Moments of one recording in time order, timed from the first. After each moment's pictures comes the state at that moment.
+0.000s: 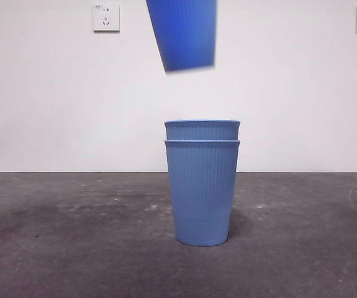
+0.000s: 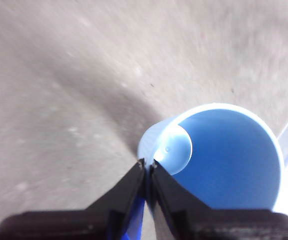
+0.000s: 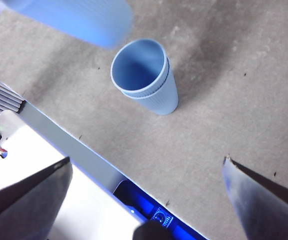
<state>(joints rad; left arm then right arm) -0.69 1.60 1.94 -1.24 0.10 0.02 0.22 0.84 1.13 -1.18 -0.51 -0.13</state>
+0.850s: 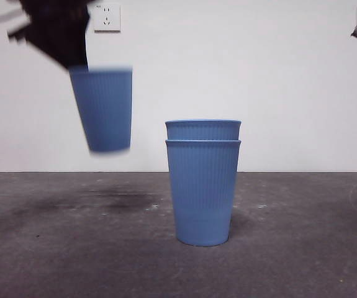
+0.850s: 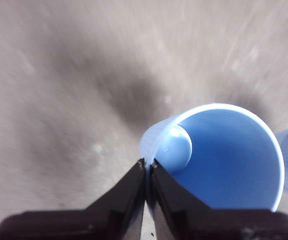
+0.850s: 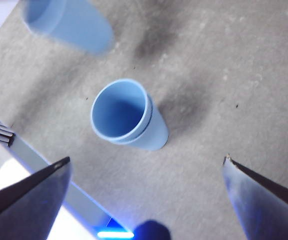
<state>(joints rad) -0.35 1.57 1.48 -0.91 0.15 0.08 0.22 1.03 1.13 -0.96 -0.52 -0.06</state>
